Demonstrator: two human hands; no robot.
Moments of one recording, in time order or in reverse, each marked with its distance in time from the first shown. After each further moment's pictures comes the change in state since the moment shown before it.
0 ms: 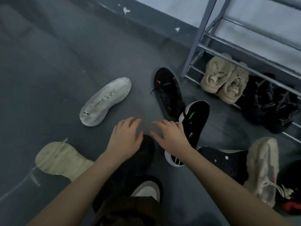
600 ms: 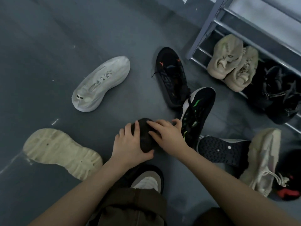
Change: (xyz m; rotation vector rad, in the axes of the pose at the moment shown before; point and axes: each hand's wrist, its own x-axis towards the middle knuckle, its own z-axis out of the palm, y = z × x) left_hand -0.028 -0.011 0.056 0.124 -0.225 -0.103; right_hand -0.009 0.005 0.058 -0.031 0.016 -0.037
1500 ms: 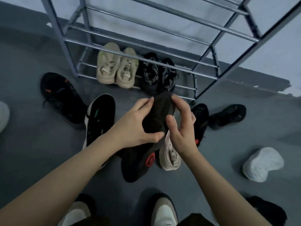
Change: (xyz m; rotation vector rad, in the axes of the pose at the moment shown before) left_hand 0.026 0.259 -0.067 -0.515 -0.204 0.905; right_hand -0.180 0.104 -0.174 0.352 0.890 0.479
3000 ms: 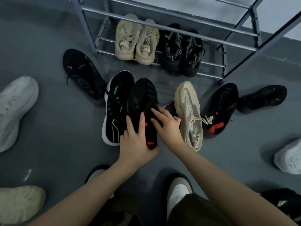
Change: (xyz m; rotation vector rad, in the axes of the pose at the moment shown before) left_hand -0.094 -0.057 0.089 0.456 0.145 -0.490; right_hand -0.064 0.052 0.095 -0.248 -0.355 0.176
